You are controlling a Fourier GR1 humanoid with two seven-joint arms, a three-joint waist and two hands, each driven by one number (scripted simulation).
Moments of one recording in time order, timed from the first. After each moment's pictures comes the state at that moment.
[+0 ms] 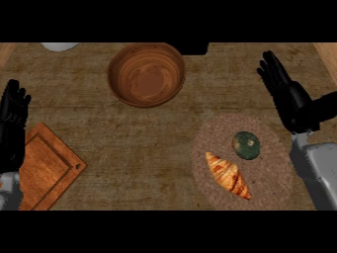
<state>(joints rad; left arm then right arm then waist) -0.09 0.38 -0.01 -1.62 0.11 0.36 0.07 -0.40 -0.32 0.11 -1.36 -0.26 -0.04 -0.01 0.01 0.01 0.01</state>
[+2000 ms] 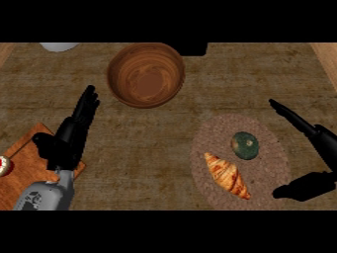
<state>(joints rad) -0.15 0.19 -0.17 -1.54 0.08 0.19 0.08 -0.07 -0.58 0.17 -1.71 0.04 0.20 -0.01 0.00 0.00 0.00</state>
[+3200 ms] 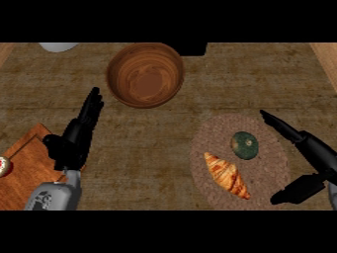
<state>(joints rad) -0.14 0.10 -0.12 -1.51 -0.01 0.14 0.05 -0.07 -0.41 0.04 -1.53 0.11 0.45 -0.16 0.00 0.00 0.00</state>
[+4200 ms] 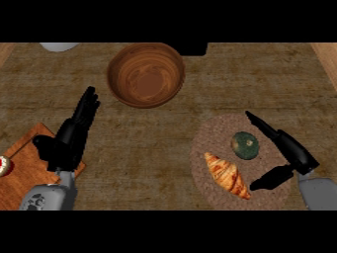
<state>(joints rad) -0.13 0.08 -0.06 -1.56 -0.03 0.08 0.08 -0.17 -0.27 0.01 -1.20 0.32 0.38 -0.30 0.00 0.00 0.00</state>
